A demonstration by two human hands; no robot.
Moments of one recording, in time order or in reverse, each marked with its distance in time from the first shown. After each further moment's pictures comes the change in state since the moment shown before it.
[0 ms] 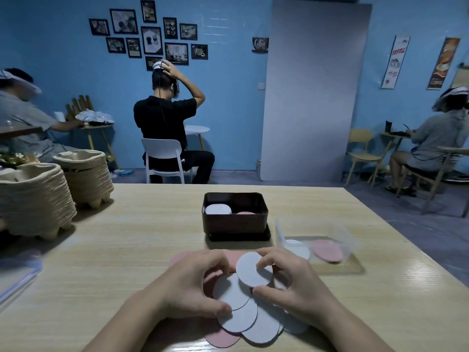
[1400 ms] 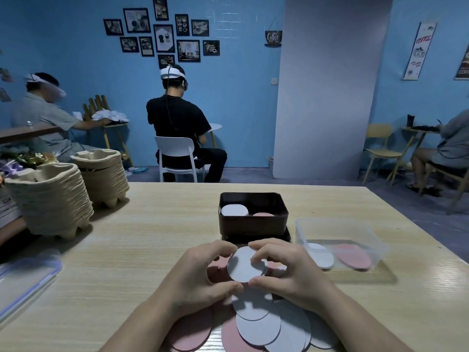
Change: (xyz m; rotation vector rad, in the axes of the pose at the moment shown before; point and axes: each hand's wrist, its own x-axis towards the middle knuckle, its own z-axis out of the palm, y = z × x) left_hand -0.003 -0.023 -0.003 -0.087 0.263 0.030; right_hand 0.047 -0.008 0.021 0.135 -0.065 -0.091
